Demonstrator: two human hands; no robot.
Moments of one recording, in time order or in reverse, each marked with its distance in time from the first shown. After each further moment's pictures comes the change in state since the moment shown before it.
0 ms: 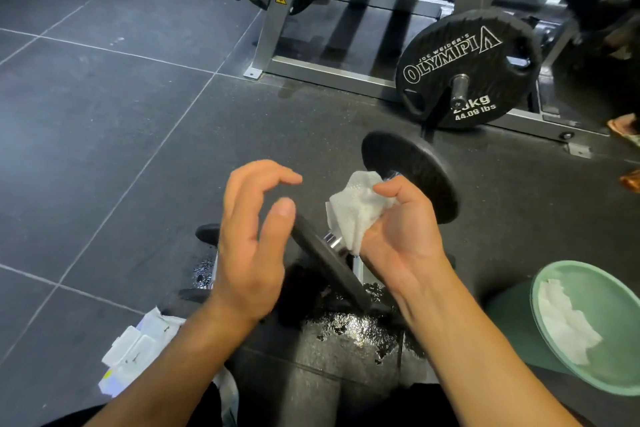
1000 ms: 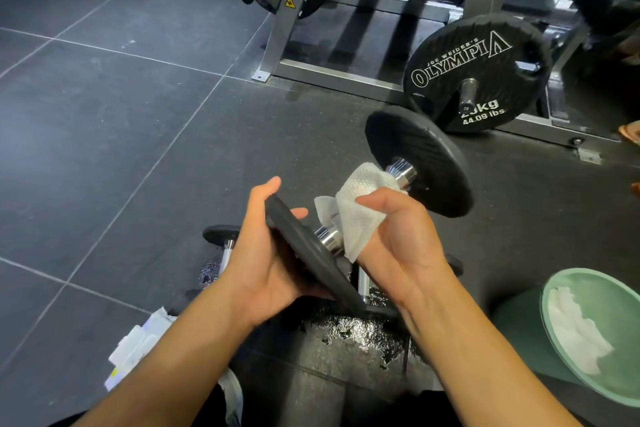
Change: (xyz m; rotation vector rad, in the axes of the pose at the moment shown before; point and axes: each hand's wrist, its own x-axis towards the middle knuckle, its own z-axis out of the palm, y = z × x) left_hand 0.009 -0.003 0.006 -1.073 -0.175 -1.398; right_hand -0.014 0.009 0.020 -0.021 -0.081 -0.006
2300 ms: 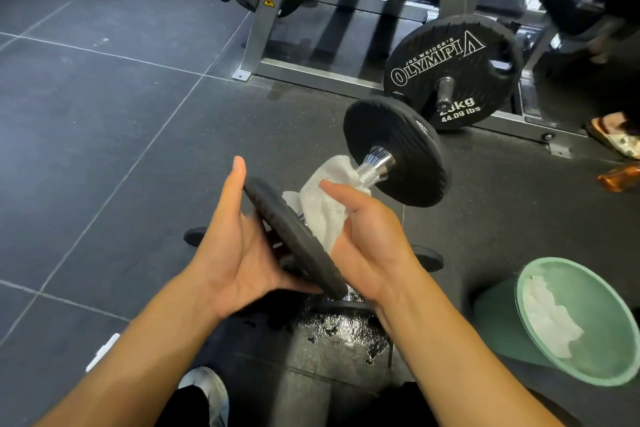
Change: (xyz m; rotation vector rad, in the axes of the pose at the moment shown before) left_hand -0.006 0.014 0.001 0.154 -0.147 0.023; right_hand 0.009 0.009 -0.008 0.002 -0.054 0.181
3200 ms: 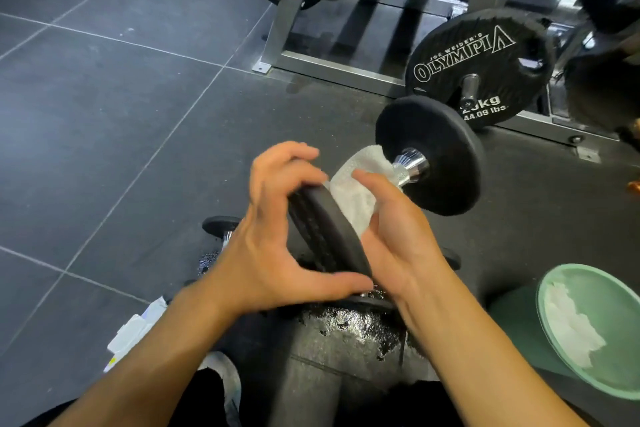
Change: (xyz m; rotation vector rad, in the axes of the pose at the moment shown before) left_hand -0.013 -0.010 -0.009 1.158 0.111 1.222; right_hand -0.007 0.001 0.014 -0.051 0.226 -0.074
